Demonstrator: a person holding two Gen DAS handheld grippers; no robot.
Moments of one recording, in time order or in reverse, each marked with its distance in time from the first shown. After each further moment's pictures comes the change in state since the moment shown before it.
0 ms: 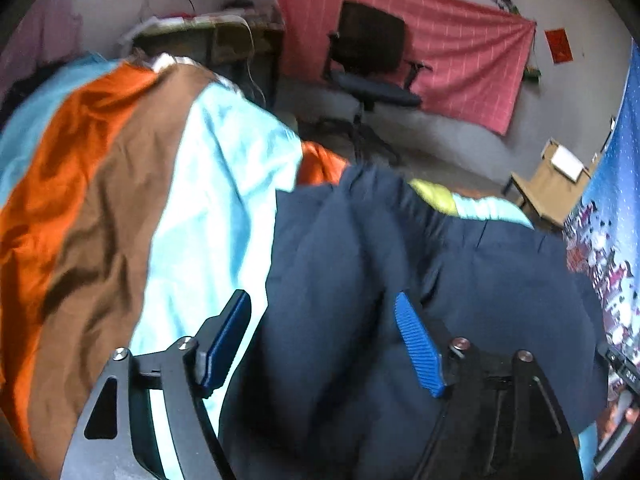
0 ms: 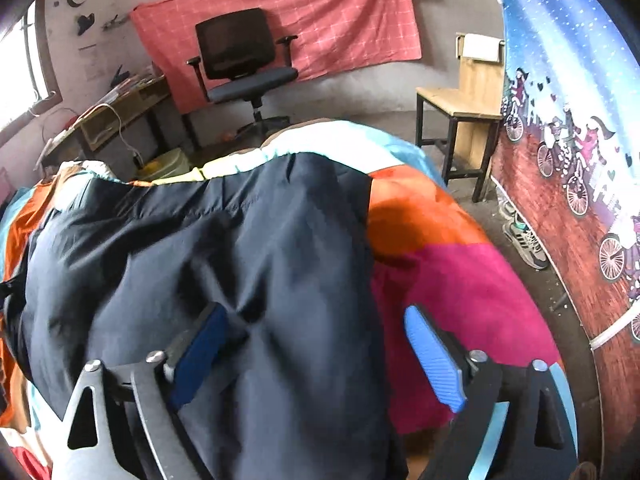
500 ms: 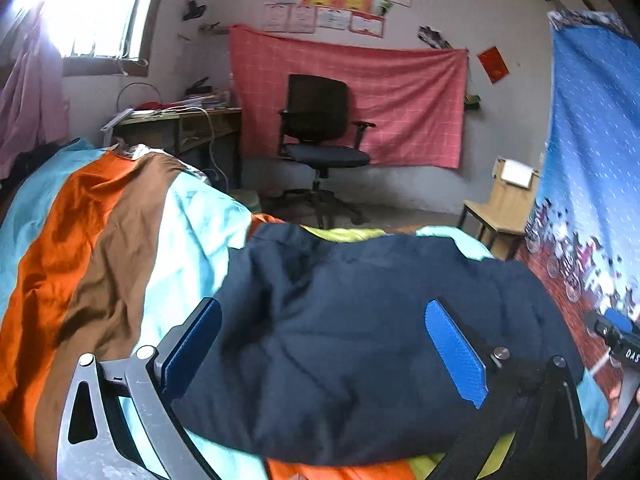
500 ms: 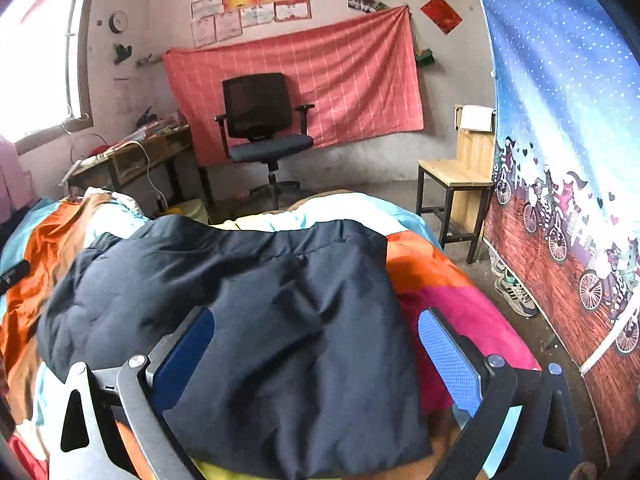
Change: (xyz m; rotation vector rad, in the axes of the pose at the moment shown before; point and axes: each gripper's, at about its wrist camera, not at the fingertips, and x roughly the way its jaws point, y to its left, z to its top) left arm -0.098 -0.072 -0.051 0.168 -0.241 -0.078; right arm -0.095 0.047 -0.035 -0.059 -0.265 -0.006
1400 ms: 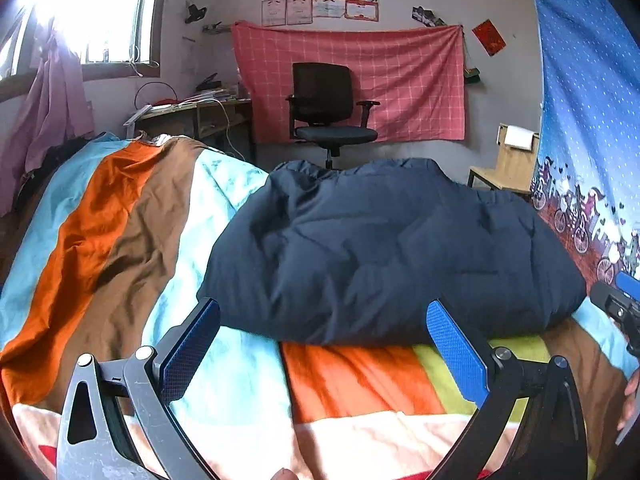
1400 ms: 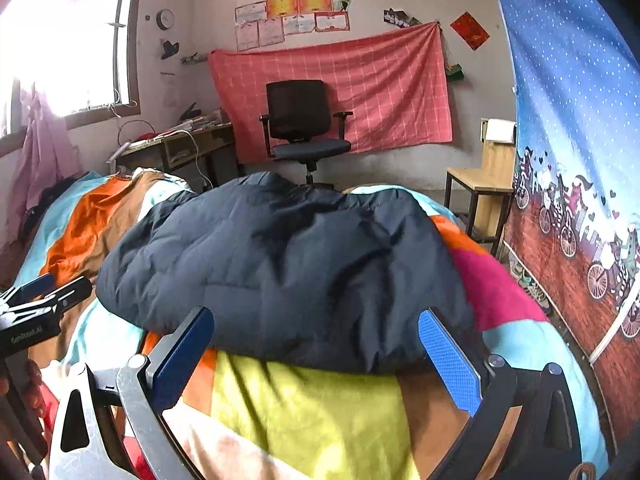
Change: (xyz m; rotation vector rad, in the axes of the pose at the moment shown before) left arm -0.053 -0.012 -0.093 0.069 0.038 0.071; right arm -0.079 0.055 -0.079 -0.066 -0.025 0.092
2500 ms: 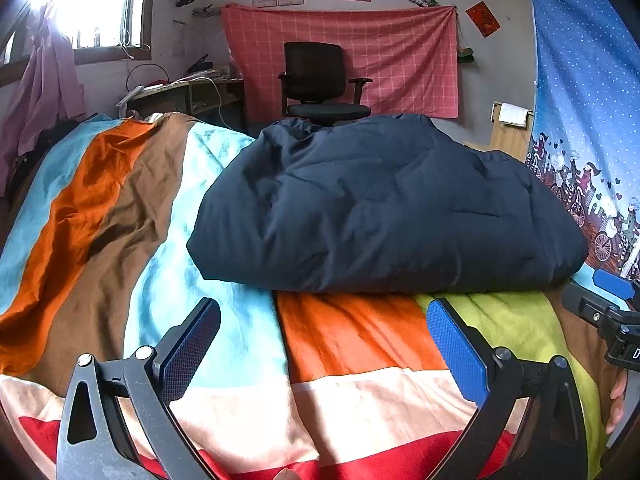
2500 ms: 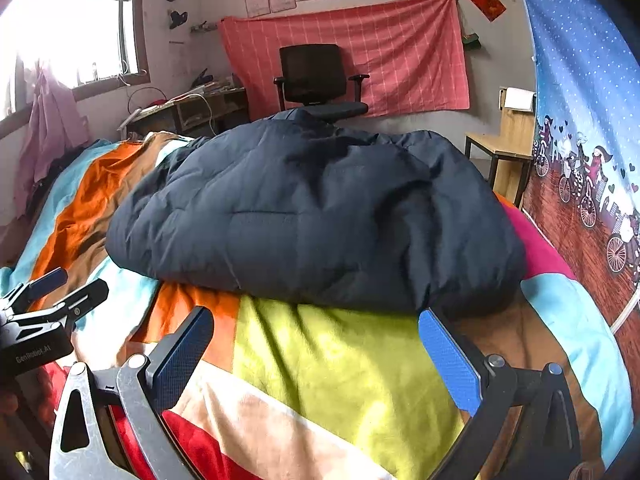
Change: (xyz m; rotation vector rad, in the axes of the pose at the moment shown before) left arm 0.012 0.000 -0.043 0.013 0.065 -0.023; right arm 0.023 0.028 -0.042 -0.003 0.124 0.052
